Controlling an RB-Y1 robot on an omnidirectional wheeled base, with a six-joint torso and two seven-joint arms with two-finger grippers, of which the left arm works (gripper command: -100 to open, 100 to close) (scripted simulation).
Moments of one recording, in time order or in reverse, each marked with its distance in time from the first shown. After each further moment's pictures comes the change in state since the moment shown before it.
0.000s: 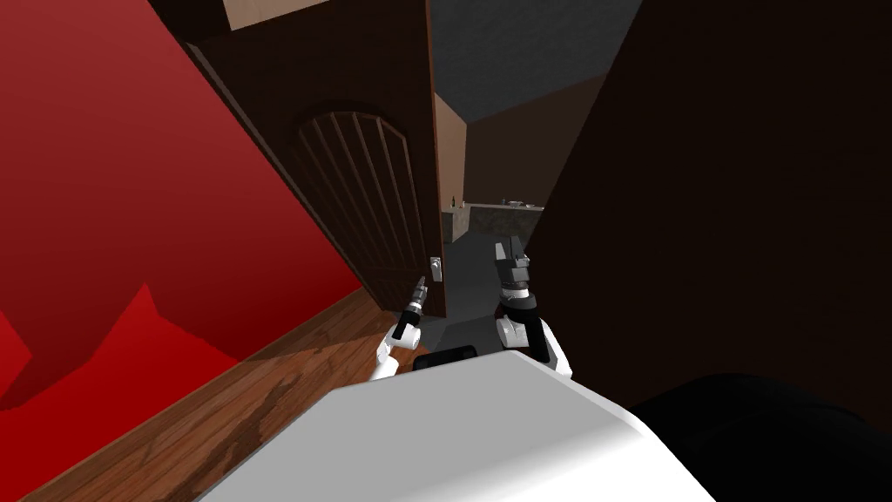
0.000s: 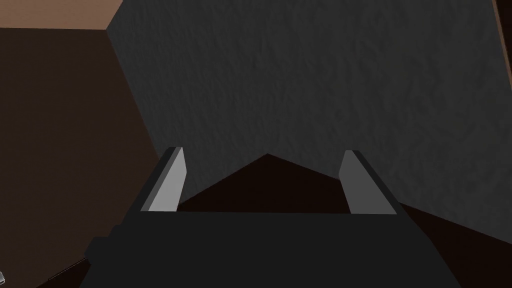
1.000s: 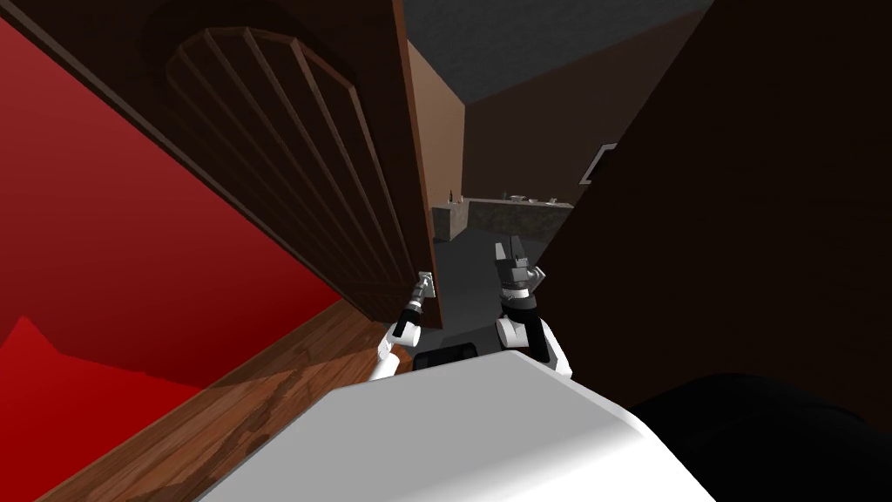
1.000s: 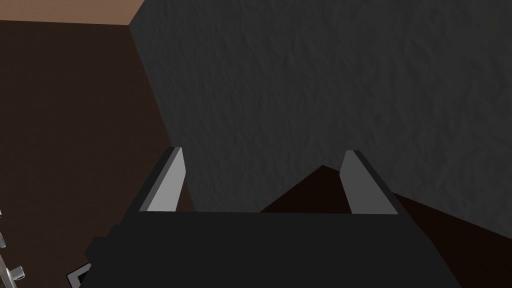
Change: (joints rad) arm -0.027 -0.013 0.024 0.036 -0.004 -0.023 -0.005
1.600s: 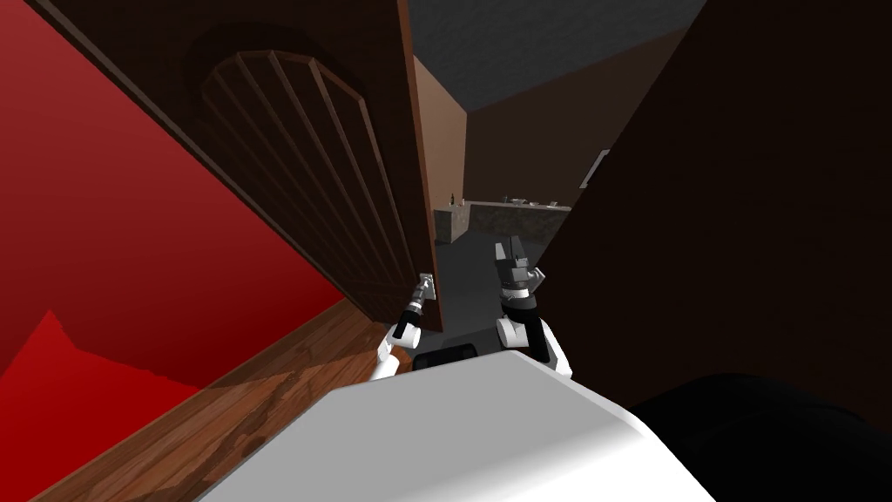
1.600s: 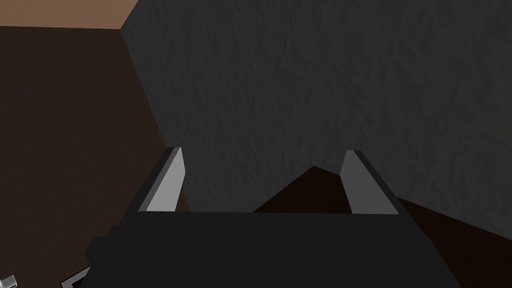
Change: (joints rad) arm 0.010 0.005 -0.012 0.003 0.001 0.005 -0.003
